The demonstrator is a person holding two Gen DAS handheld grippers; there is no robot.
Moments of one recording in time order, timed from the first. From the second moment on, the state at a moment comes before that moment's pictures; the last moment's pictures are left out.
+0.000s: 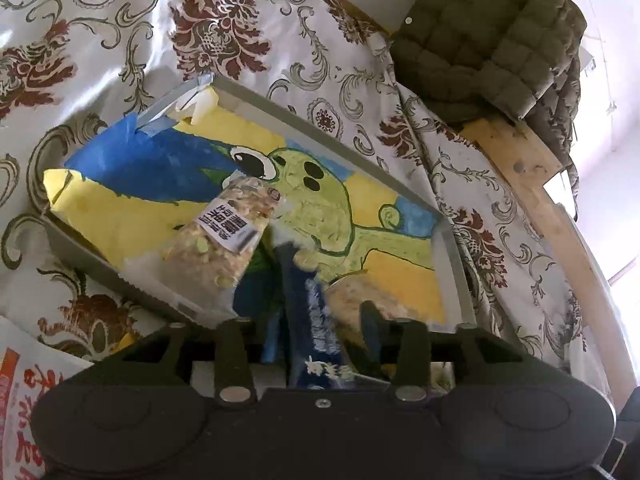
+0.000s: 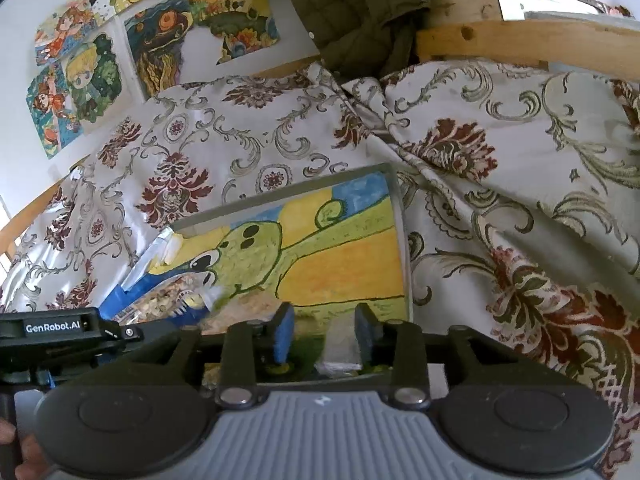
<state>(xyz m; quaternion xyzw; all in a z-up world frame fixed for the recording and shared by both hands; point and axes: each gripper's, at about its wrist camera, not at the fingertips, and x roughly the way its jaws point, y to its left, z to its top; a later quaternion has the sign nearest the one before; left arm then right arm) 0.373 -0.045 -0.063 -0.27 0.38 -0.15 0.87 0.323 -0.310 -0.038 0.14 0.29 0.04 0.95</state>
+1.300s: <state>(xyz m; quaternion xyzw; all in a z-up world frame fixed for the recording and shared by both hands) 0.141 -0.001 0.023 -0.07 0.21 -0.02 0.97 0.153 -0.281 0.030 0.11 0.16 0.06 0.98</state>
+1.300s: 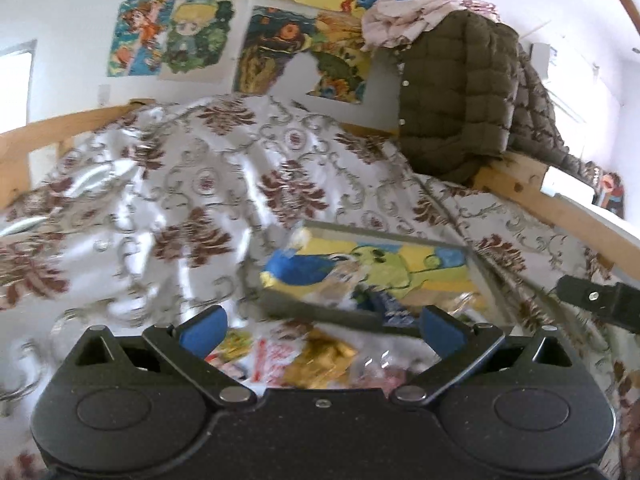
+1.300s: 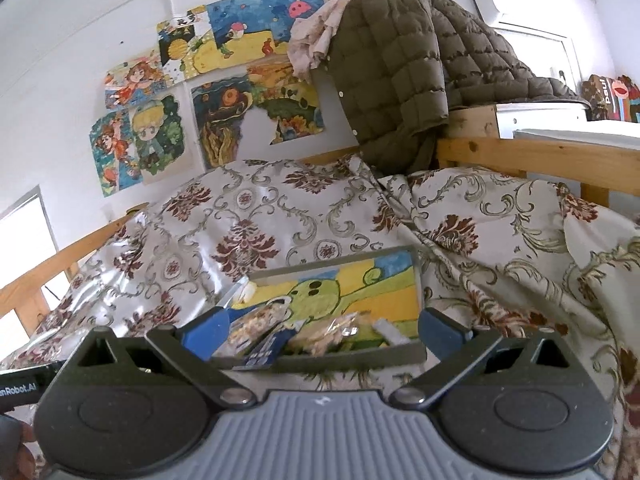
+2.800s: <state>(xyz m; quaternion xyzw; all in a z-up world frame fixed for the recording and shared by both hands) 0.079 0.039 -0.005 -0.12 0.31 0.10 0.94 0.093 -0.203 -0.018 0.01 0.31 0.11 0.94</state>
